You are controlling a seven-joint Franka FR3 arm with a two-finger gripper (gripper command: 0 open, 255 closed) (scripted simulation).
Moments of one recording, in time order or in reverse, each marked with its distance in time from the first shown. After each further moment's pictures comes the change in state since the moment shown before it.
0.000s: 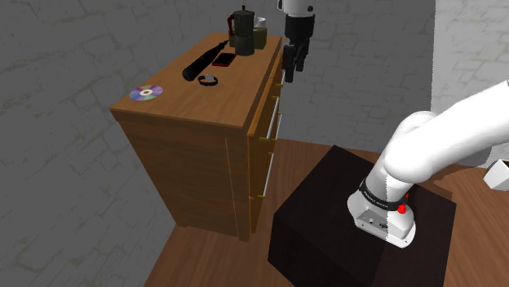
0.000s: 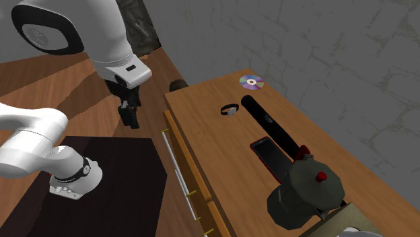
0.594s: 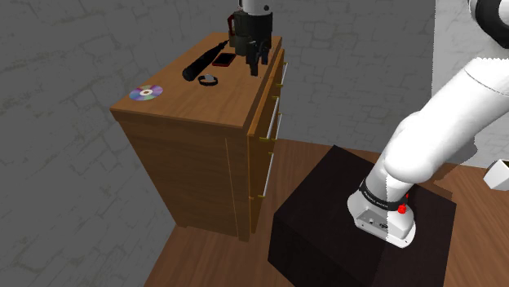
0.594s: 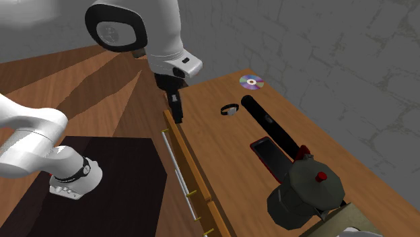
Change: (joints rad) arm 0.016 0.343 0.042 0.287 -0.055 0.090 -0.036
